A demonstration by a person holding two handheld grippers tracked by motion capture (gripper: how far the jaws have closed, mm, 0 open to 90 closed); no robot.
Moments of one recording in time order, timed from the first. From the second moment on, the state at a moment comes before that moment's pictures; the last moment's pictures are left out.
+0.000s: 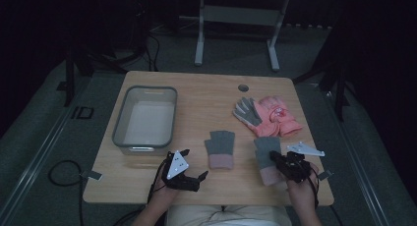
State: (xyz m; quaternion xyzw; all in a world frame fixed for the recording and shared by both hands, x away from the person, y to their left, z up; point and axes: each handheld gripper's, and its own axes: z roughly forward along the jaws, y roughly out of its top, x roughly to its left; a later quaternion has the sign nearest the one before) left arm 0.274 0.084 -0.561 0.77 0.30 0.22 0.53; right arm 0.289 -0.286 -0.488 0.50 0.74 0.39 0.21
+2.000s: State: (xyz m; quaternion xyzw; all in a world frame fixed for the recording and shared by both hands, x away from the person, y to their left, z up) left arm 0.275 0.085 -0.561 0.76 0.30 0.22 0.53; right arm 0.303 -0.325 -0.543 0.43 0.83 0.32 0.17
